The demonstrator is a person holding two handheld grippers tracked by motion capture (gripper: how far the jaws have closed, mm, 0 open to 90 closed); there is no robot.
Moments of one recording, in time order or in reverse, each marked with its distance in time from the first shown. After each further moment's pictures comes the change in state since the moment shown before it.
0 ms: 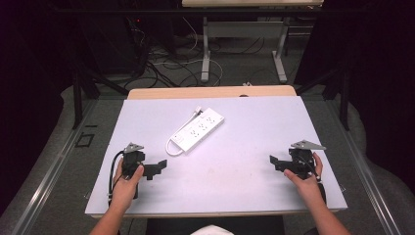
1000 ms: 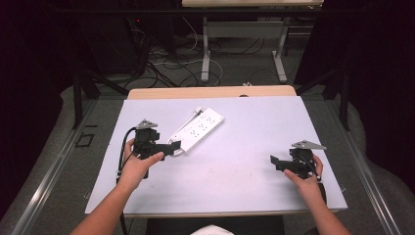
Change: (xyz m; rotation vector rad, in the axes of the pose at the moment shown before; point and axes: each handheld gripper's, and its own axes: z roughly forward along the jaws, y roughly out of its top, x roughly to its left) left arm -0.048 0.072 -0.006 -0.024 -0.091 0.107; right arm -0.003 -0.001 0.000 0.011 -0.004 0.018
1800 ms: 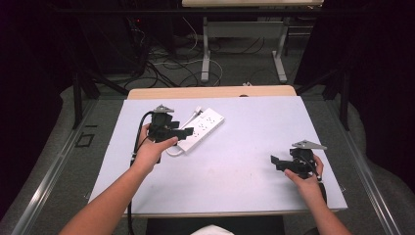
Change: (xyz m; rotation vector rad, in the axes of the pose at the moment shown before) left arm -0.017 0.047 0.023 0.034 -0.055 0.071; right arm -0.002 0.000 0.000 0.001 0.001 -0.003
